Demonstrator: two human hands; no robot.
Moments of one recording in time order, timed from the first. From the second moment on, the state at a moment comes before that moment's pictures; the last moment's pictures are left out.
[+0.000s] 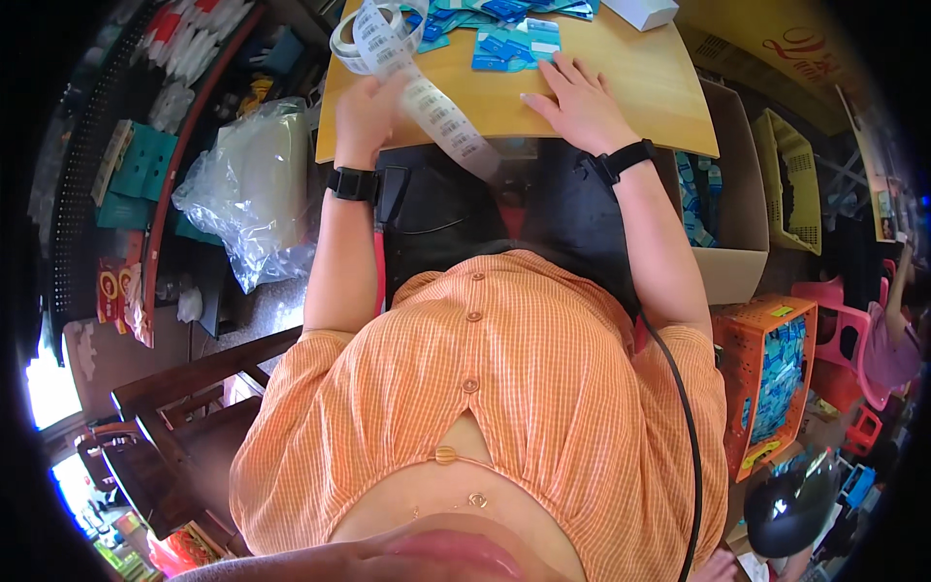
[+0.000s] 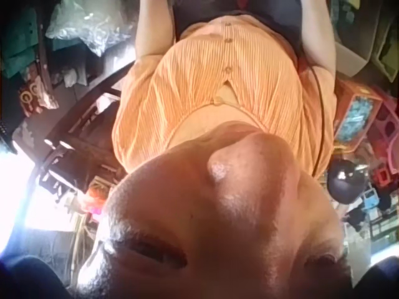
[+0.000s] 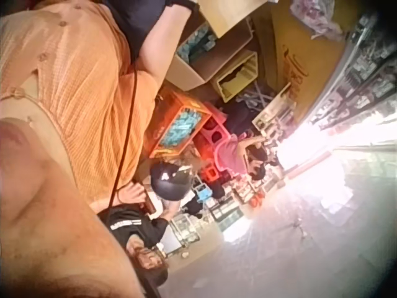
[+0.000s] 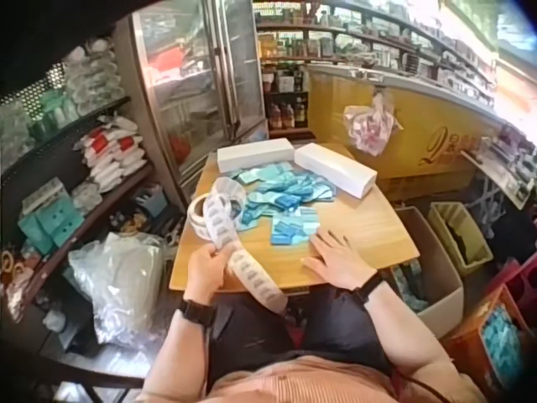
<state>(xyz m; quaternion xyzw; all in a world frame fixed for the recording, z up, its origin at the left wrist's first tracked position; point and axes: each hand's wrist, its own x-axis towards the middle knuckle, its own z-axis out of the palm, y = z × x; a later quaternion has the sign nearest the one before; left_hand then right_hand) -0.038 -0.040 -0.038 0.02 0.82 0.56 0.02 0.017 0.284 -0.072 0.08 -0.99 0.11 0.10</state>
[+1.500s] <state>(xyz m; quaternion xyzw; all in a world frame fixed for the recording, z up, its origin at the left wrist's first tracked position) -0.018 0.004 -0.082 0.39 0.81 0.41 -0.16 0.054 0.228 -0.064 0.27 -0.91 0.22 0.22</state>
